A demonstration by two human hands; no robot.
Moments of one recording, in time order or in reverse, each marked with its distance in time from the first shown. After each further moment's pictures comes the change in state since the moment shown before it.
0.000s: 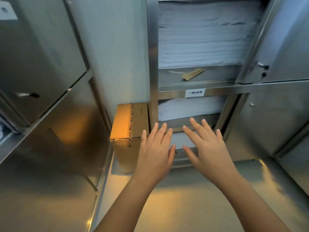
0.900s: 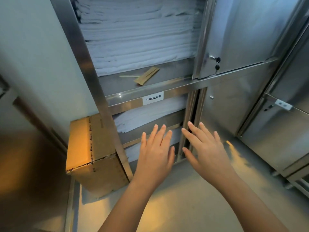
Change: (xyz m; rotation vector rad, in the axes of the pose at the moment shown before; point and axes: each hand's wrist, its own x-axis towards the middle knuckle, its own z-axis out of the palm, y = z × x) left_hand 0.111 0.044 0.109 -0.200 -0.118 0.216; right_hand 0.036 0.119 0.019 -0.072 0.001 0.306
